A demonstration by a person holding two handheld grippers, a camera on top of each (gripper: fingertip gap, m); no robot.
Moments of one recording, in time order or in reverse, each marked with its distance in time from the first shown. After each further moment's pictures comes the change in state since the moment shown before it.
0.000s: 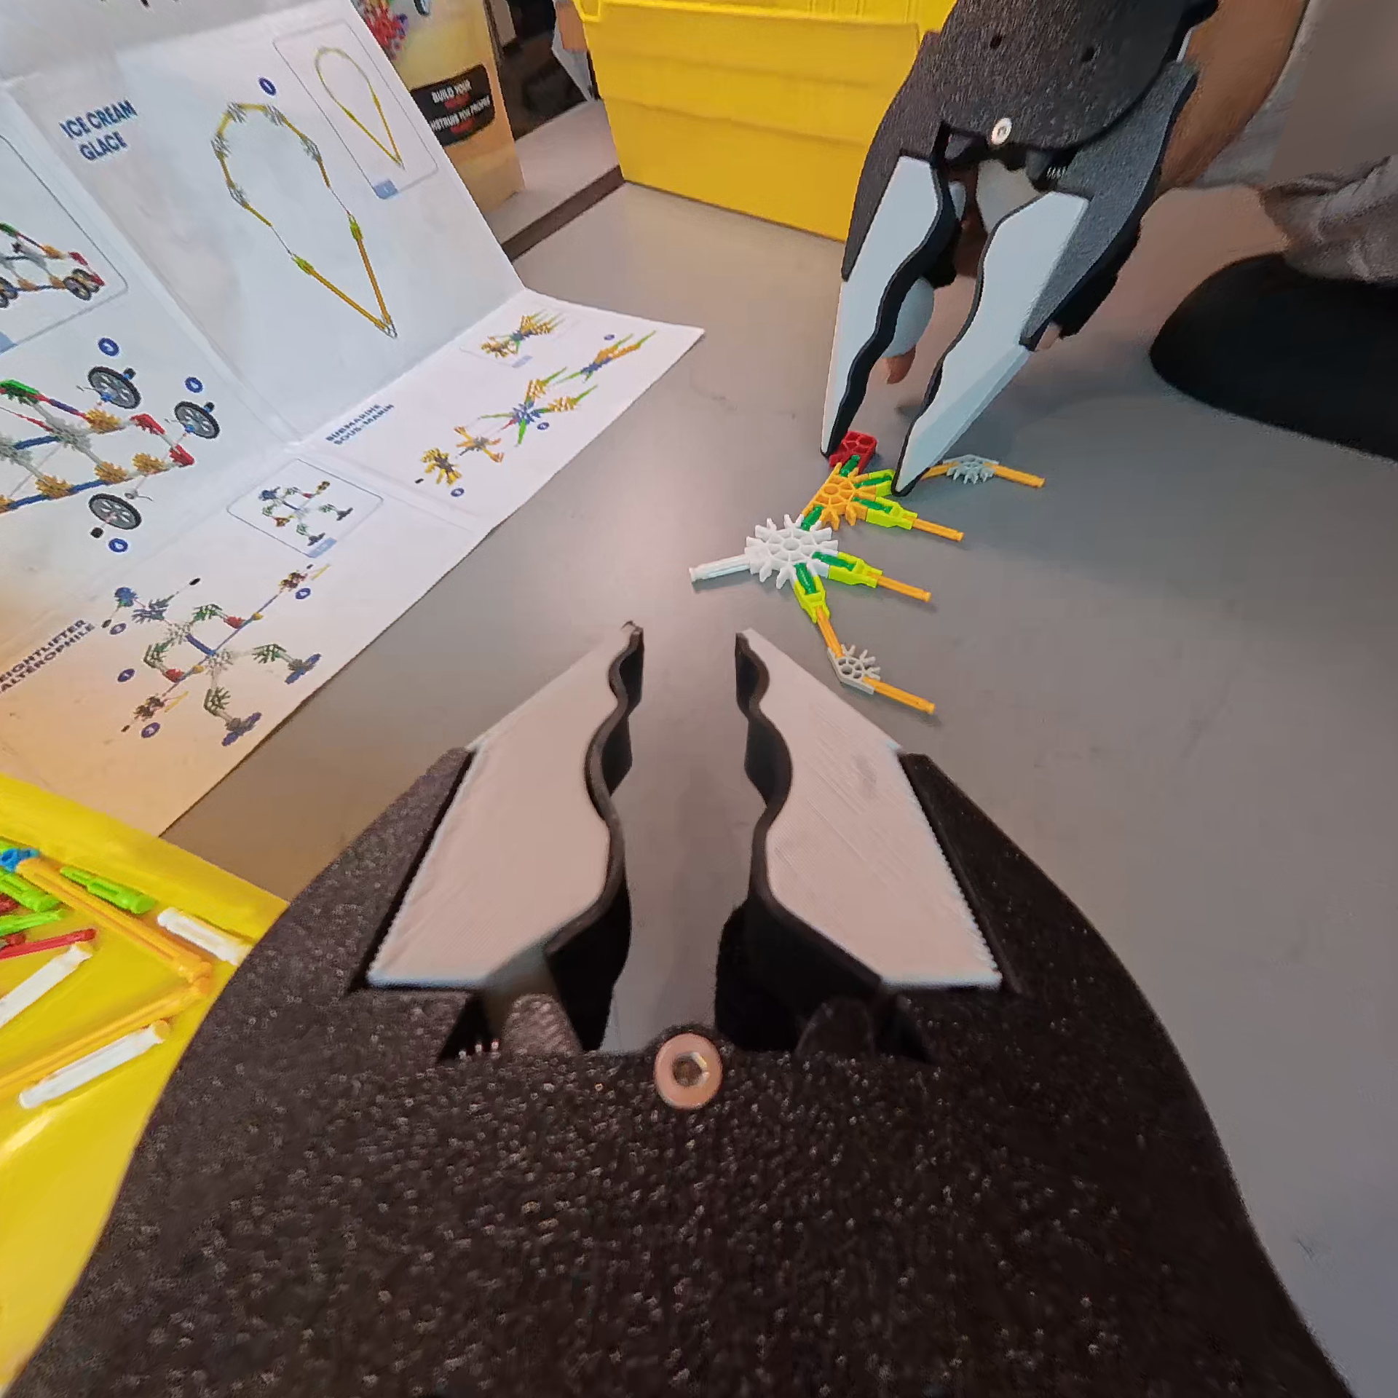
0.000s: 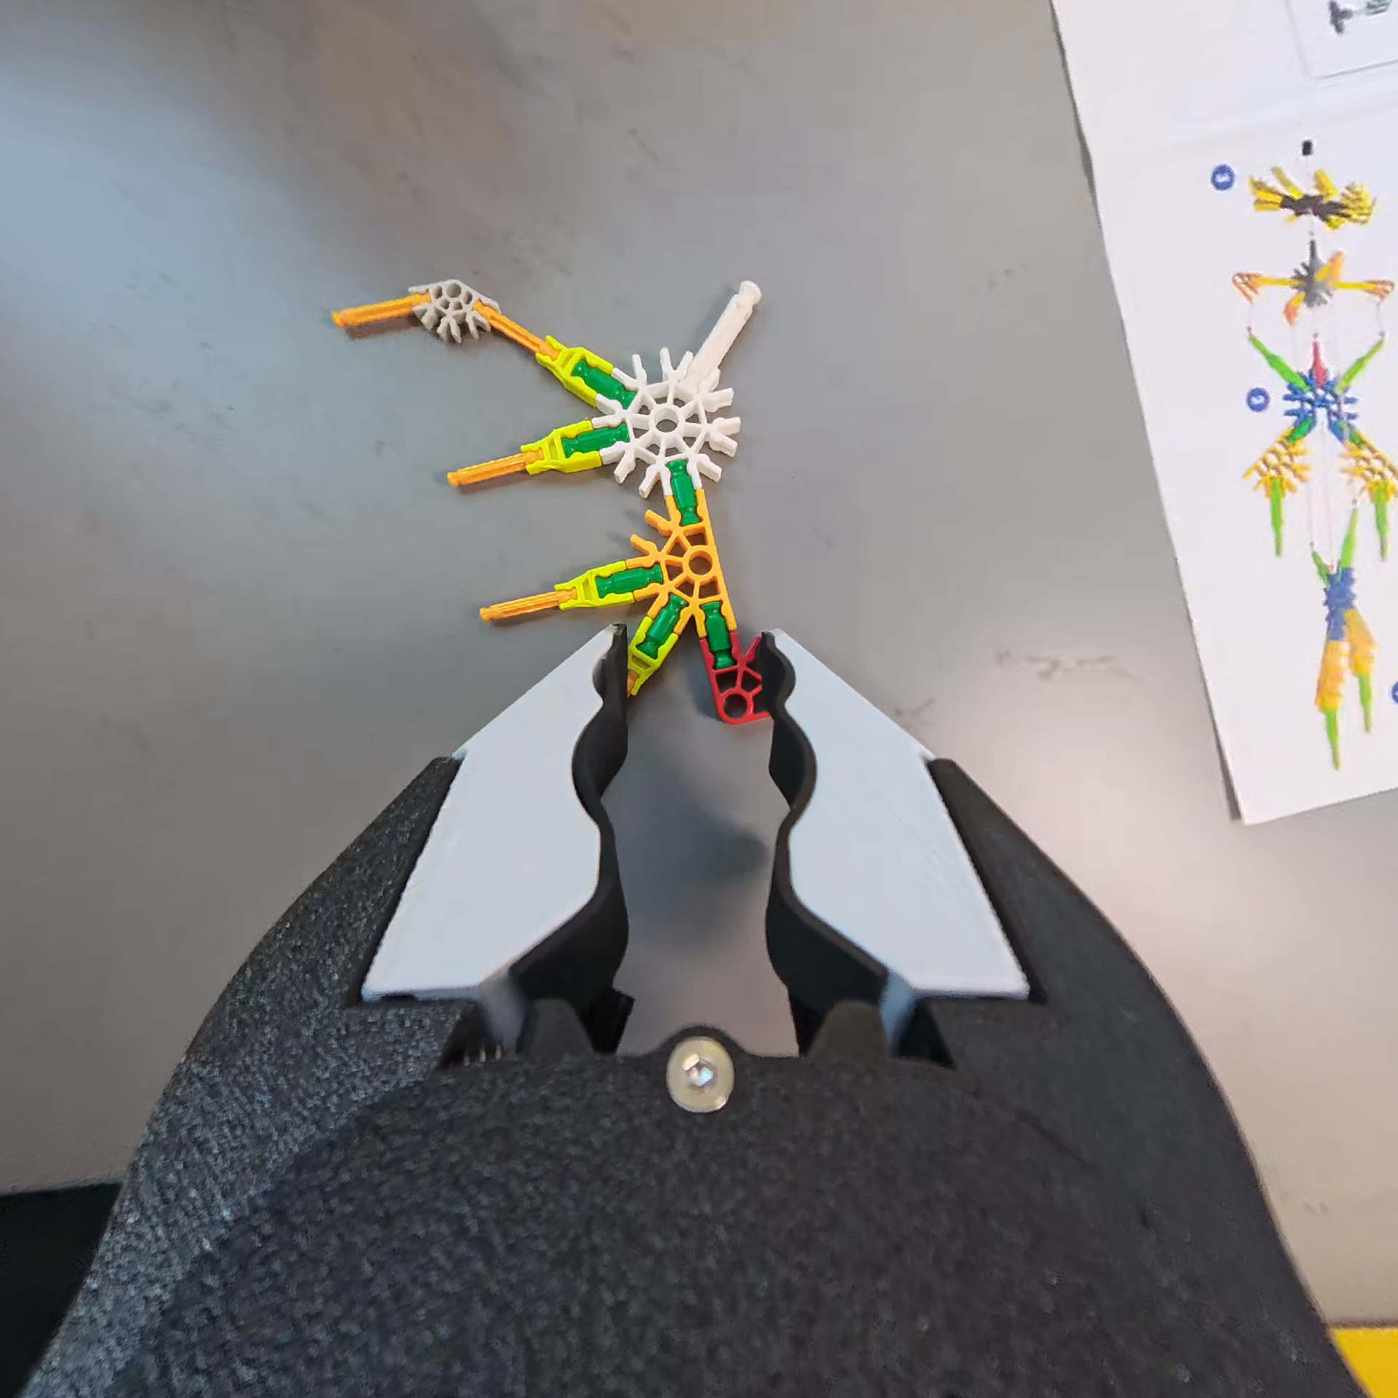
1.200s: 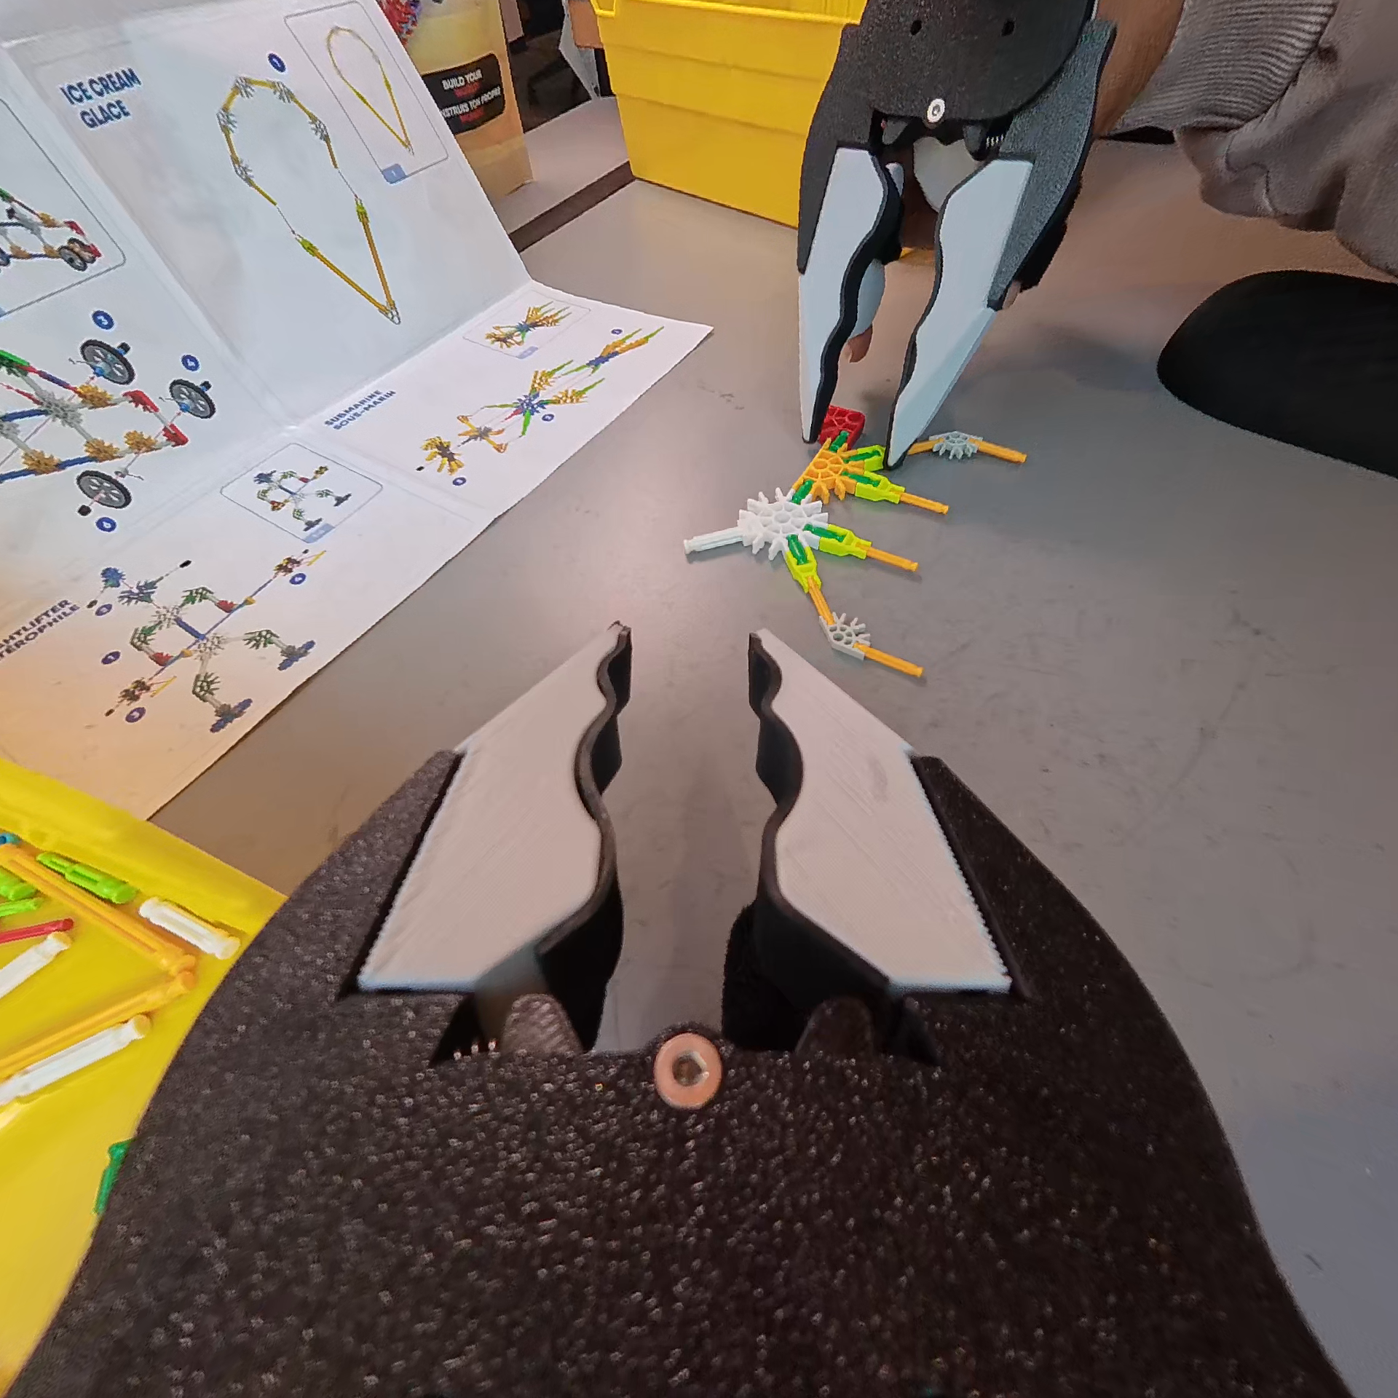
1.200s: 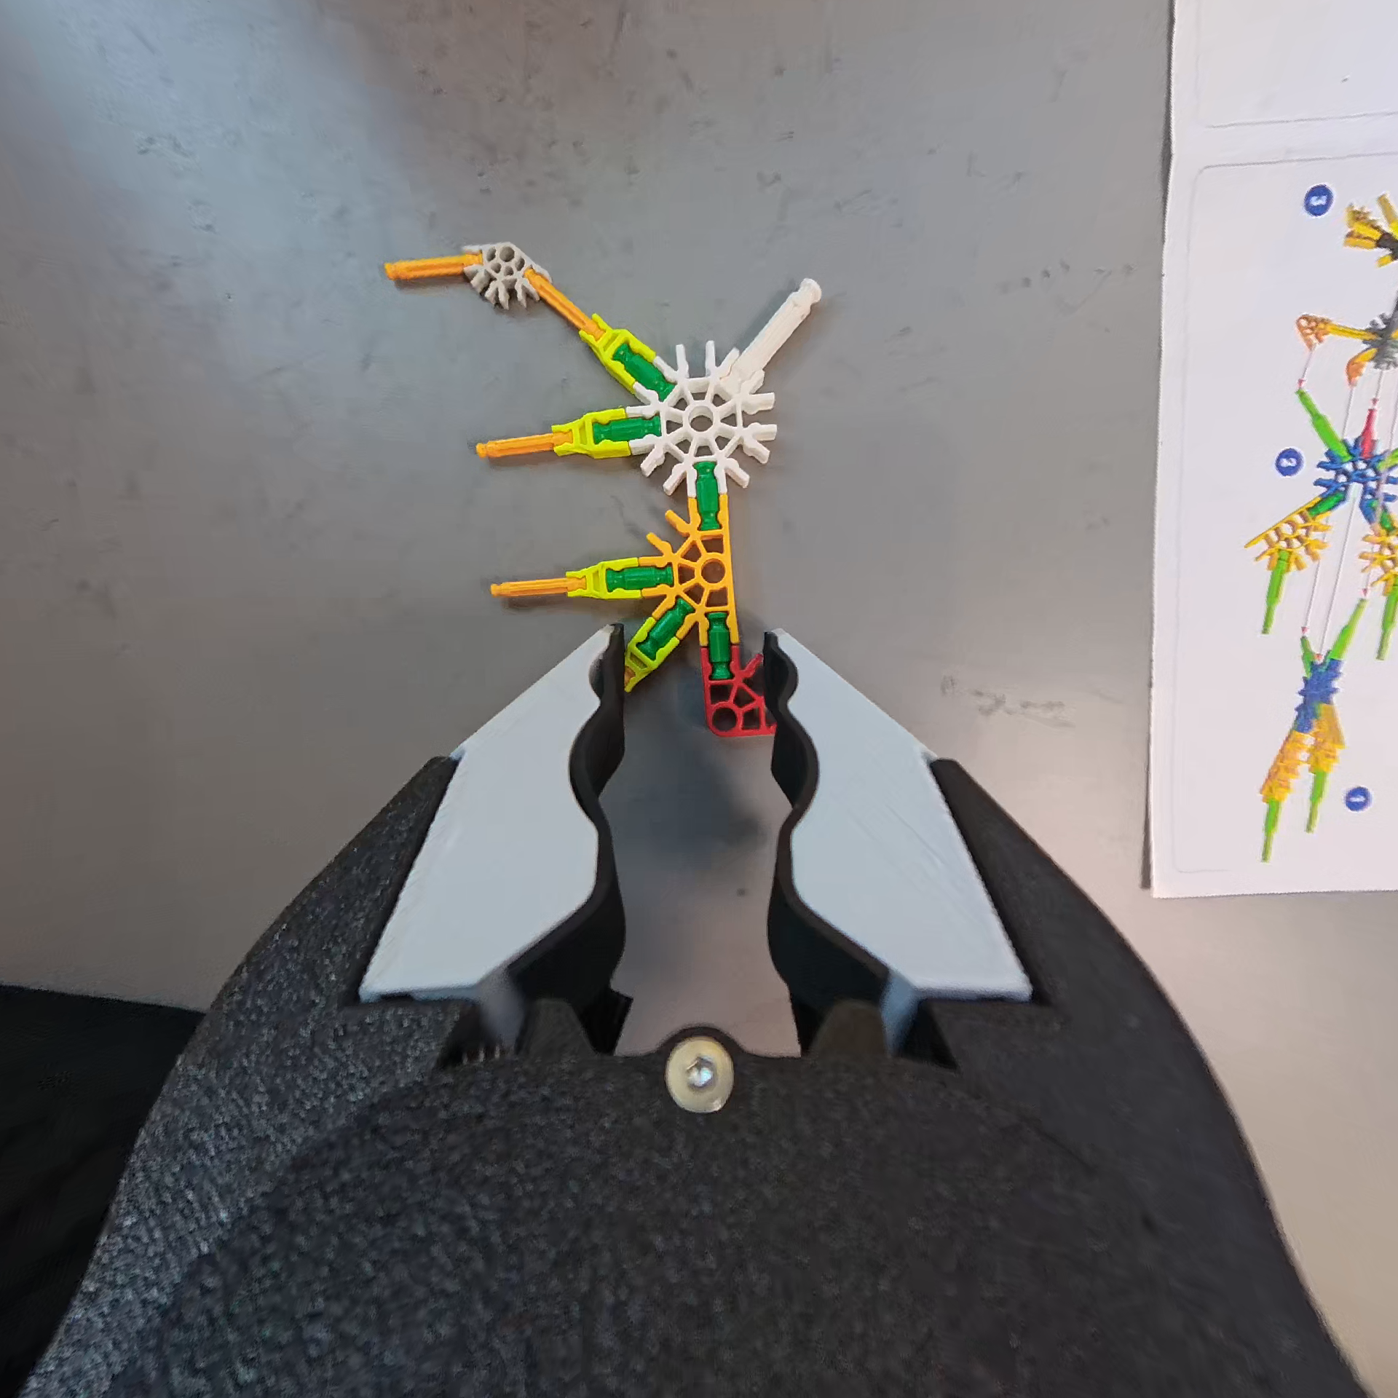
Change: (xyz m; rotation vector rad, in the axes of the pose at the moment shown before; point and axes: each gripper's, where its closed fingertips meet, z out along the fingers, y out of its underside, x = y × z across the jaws) left arm -0.003 0.002 0.003 0.003 0.001 -0.031; right arm 0.015 0.004 -0.003 -0.090 -0.150 -0.127
